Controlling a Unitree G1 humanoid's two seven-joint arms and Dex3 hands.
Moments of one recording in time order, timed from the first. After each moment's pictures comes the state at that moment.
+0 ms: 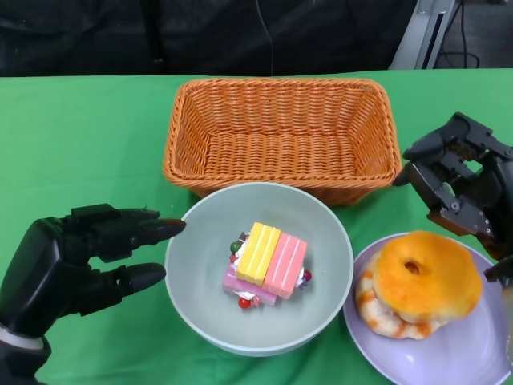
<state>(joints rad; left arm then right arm) -0.24 0.32 0.15 0.67 0.75 -1.26 0.36 -0.32 -0.07 -0.12 0.41 0.30 -0.44 0.44</state>
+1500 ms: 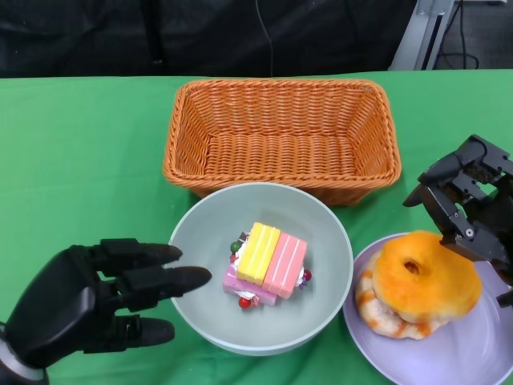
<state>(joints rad) -0.26 0.54 -0.21 0.61 1.07 -1.19 0.79 -0.21 -0.06 -0.14 0.30 0.34 -0.41 0.47</state>
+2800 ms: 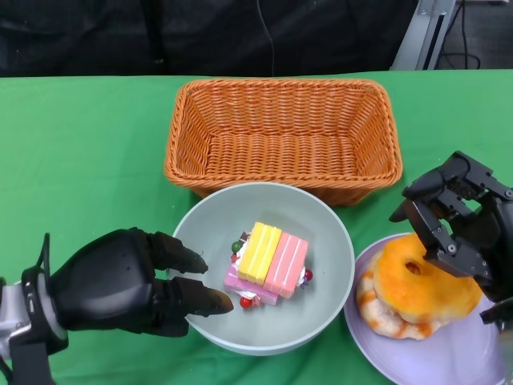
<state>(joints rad) -0.59 0.64 -0.69 0.69 1.23 -1.03 0.92 -0.15 -0.02 -0.10 0.26 0.30 -0.42 0.41</state>
